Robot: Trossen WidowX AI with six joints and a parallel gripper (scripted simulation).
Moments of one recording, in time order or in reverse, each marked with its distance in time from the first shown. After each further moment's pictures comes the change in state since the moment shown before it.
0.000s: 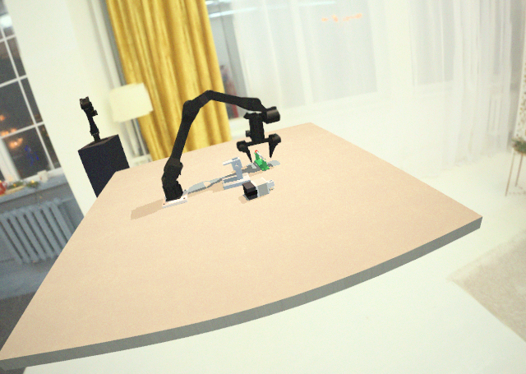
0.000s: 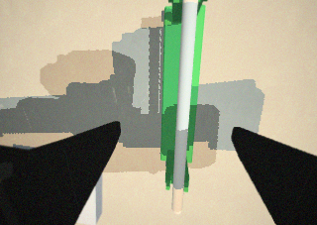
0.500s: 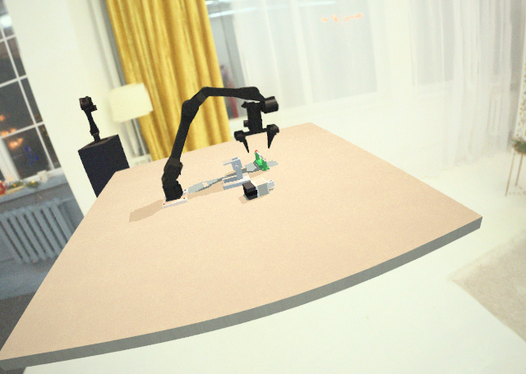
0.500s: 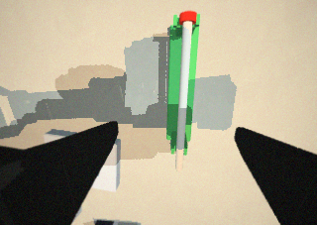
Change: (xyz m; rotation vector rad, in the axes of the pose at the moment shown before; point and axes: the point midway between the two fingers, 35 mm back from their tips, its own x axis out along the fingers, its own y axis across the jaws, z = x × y) arm -0.045 0.003 0.004 0.005 0.002 0.015
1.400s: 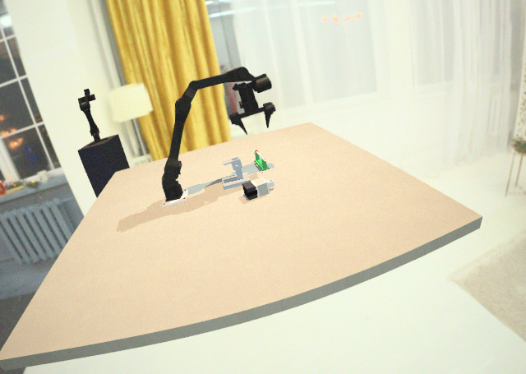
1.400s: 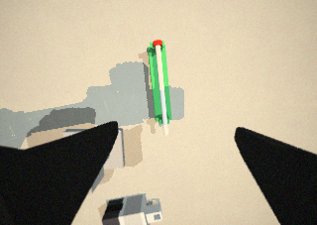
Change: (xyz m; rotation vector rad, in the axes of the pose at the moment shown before) arm -0.087 0.001 -0.004 0.102 -0.074 -0.153
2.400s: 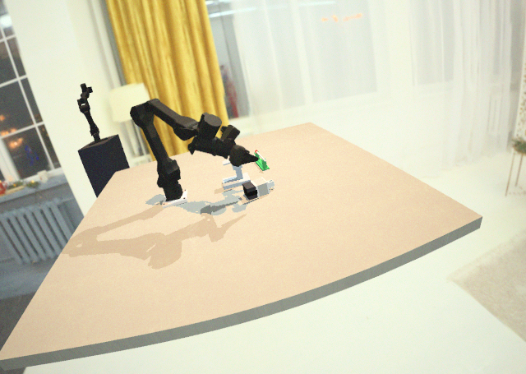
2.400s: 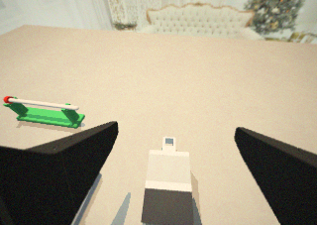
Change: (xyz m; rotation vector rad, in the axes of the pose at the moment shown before) arm -0.010 0.079 -0.241 1.178 -0.640 -0.721
